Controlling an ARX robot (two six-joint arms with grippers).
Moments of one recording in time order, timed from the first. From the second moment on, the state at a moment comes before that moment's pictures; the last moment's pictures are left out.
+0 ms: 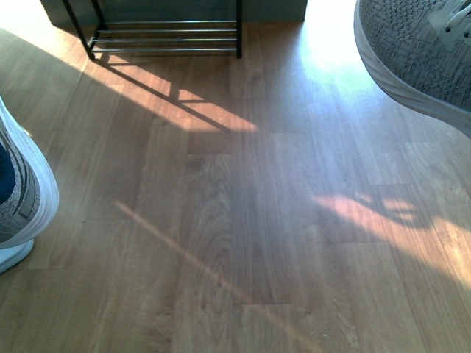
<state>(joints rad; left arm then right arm) -0.40 0.92 0.27 0.10 -0.46 -0.40 -0.17 1.16 0.35 0.49 -0.37 0.14</state>
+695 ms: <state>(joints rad) -0.40 0.92 0.27 0.10 -0.45 -0.39 -0.18 1.16 0.35 0.49 -0.35 0.14</state>
